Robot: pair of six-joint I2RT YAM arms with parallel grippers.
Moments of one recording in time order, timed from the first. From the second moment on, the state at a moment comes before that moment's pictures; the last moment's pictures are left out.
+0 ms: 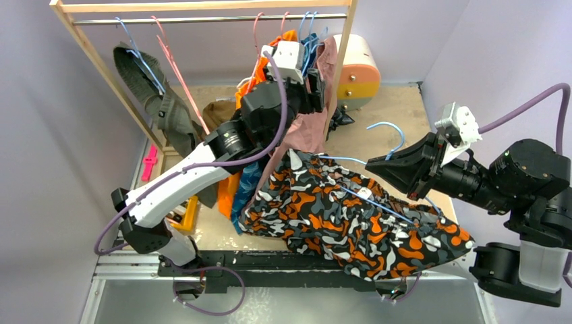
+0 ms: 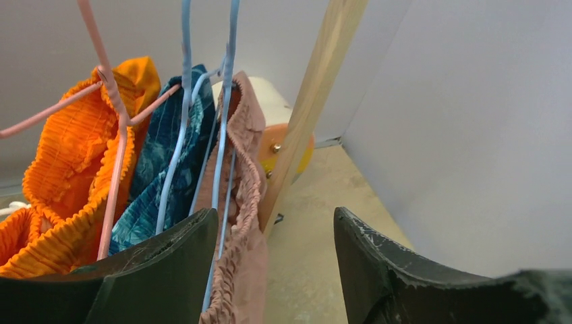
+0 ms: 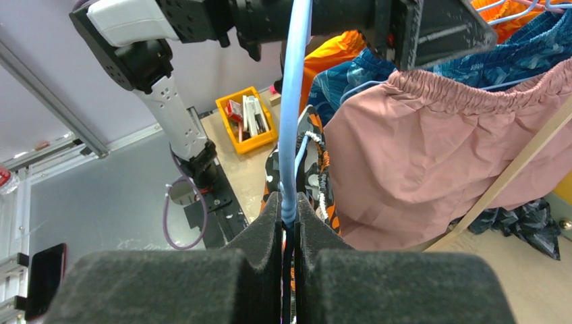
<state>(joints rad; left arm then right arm) -1.05 1.53 1.87 -0.24 -0.62 -0.22 1.07 0.93 1.94 -1.08 0.01 0.11</state>
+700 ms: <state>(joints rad) -1.04 1.61 1.90 -0.34 -0.87 -0.11 1.07 0.93 1.94 -1.08 0.01 0.11</state>
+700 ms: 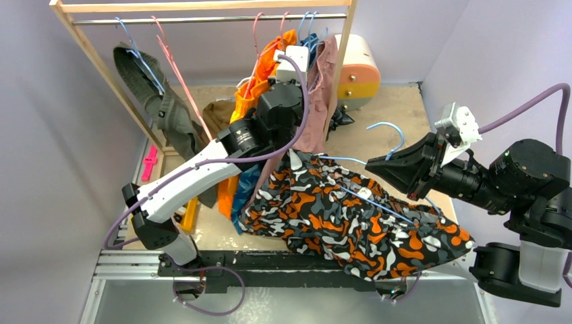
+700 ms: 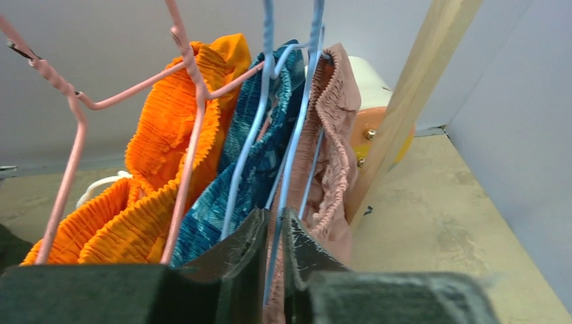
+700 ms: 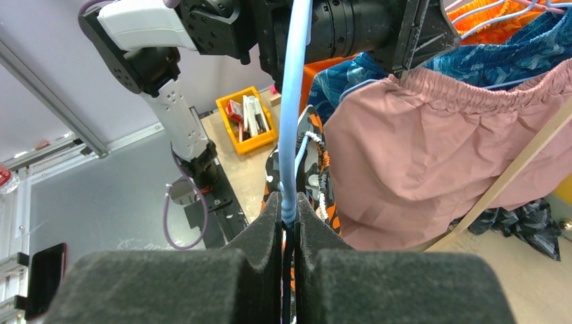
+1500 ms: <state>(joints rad) -0.98 1.58 1.88 -0.42 -0.72 -0.15 1.07 0.92 1.93 -1.07 0.01 0.11</state>
